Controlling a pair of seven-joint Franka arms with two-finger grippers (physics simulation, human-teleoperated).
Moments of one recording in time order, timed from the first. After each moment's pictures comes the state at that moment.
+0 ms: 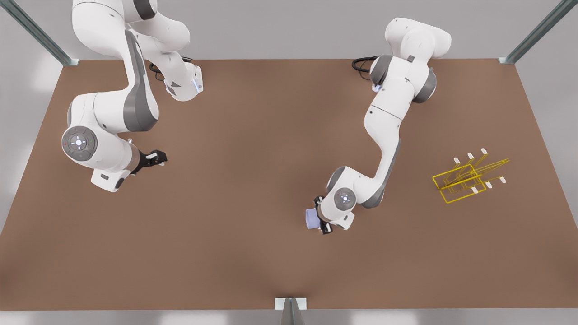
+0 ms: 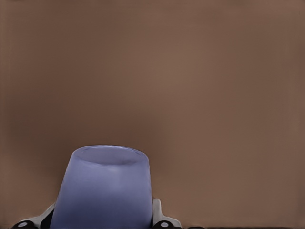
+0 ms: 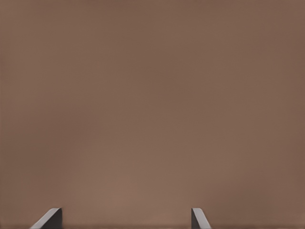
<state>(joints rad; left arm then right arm) -0.43 1.01 -0.09 -1.13 -0.06 2.18 -2.26 0.24 0.25 -0.10 -1.49 0.00 1.51 -0.21</state>
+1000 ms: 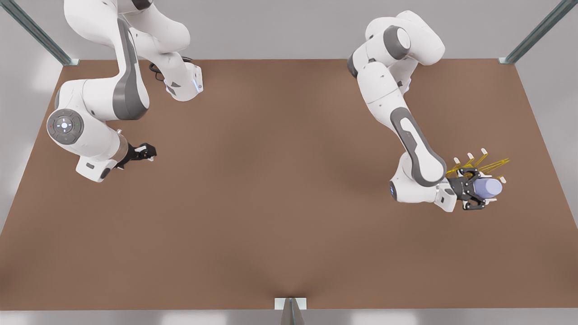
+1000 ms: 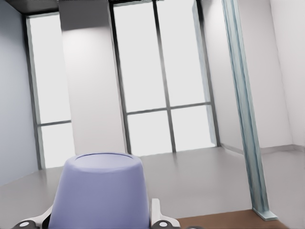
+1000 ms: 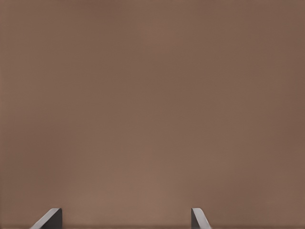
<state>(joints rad) -1.08 1.07 1.19 -1.86 0.75 2.07 -1.99 0.16 0.16 -0.03 -1.57 -0.05 1.55 -0.20</state>
